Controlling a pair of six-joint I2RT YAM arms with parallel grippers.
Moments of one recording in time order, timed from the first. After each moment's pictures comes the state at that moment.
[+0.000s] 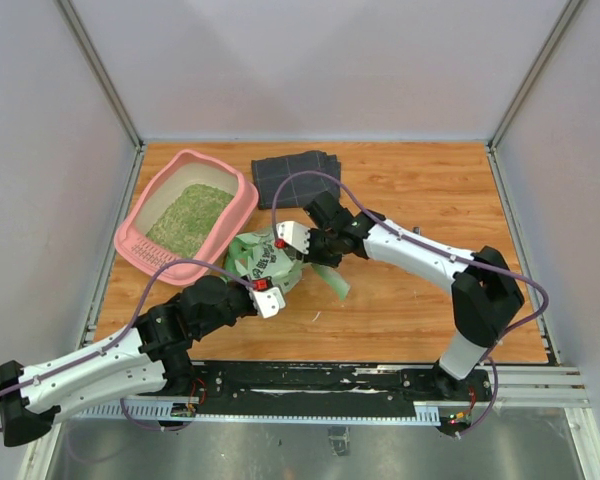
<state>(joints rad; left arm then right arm) -1.05 0.61 0.48 -0.20 -0.20 0.57 0.82 1.70 1.31 -0.65 -0.15 -0.69</state>
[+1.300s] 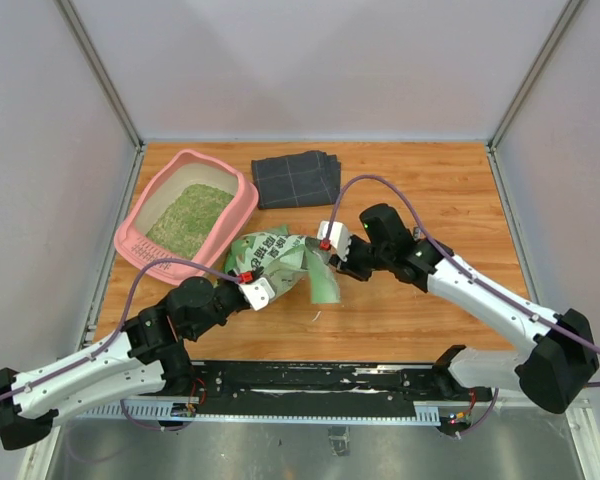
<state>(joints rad) -1.05 0.54 0.50 -0.18 -0.30 0.52 0.72 1.24 0.96 -0.49 -0.32 -0.56</state>
